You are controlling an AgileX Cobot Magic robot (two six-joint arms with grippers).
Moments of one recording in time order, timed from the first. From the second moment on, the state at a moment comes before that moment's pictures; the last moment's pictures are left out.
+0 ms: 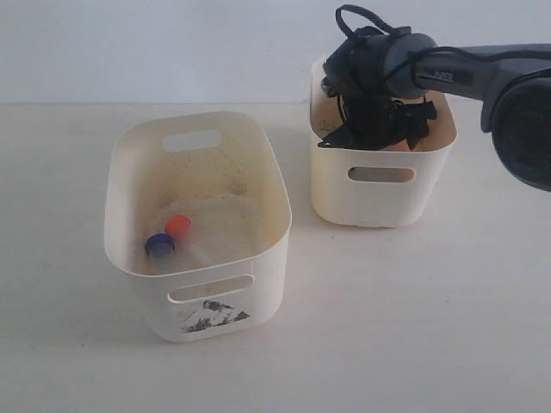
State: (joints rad) left arm -0.02 0.01 0.00 0.13 0.27 -0.02; right arm 0.32 2.44 -1.98 -0.53 0.99 0.53
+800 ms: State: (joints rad) left arm -0.02 0.01 0.00 0.13 0.27 -0.02; right arm 0.31 2.42 -1.98 -0.44 0.95 0.45
